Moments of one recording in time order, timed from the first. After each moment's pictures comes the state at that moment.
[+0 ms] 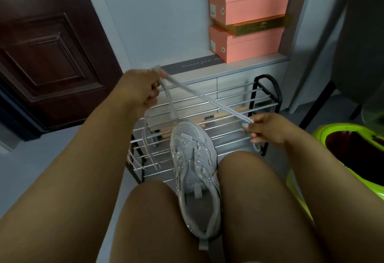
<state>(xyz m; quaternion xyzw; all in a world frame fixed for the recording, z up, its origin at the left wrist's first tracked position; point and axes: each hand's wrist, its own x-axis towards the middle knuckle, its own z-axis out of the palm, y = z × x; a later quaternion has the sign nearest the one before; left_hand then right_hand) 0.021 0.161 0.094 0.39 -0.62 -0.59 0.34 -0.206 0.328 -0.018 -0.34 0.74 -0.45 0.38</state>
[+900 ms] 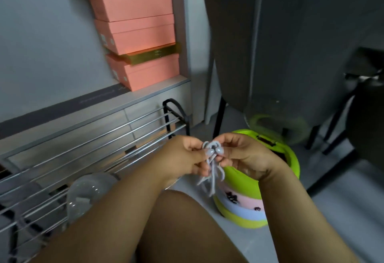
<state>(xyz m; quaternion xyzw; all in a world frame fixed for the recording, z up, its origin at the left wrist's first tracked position) -0.167 0.313 0.022 0.15 -0.72 -0.68 -0.02 -0.275 0.462 -0.003 -0.24 0.53 -0.69 0.44</state>
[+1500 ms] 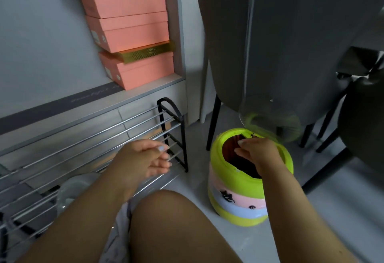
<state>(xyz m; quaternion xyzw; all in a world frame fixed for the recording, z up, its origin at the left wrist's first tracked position) -0.128 0.281 0.025 0.27 -0.66 -0.69 0.12 -0.315 0.478 -0.041 0.05 0.72 -0.67 0.18</state>
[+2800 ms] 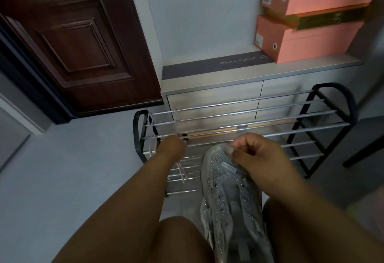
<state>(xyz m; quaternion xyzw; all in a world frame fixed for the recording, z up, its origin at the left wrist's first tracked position) 0.046 0.043 -0.096 0.62 -0.69 -0.37 0.10 -0.088 0.237 -0.019 -0.43 0.69 -0.51 0.29</state>
